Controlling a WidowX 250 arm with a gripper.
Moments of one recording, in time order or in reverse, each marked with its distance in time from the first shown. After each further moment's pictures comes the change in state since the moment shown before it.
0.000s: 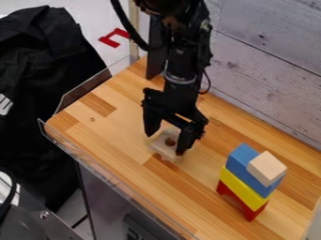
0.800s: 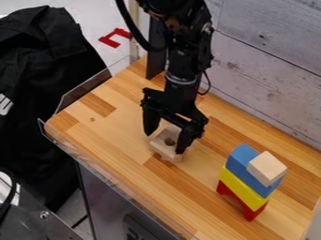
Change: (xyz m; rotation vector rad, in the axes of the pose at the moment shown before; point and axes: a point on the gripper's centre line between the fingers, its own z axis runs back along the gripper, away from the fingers) arm 0.003 0.002 -0.003 0.025 0.017 0.041
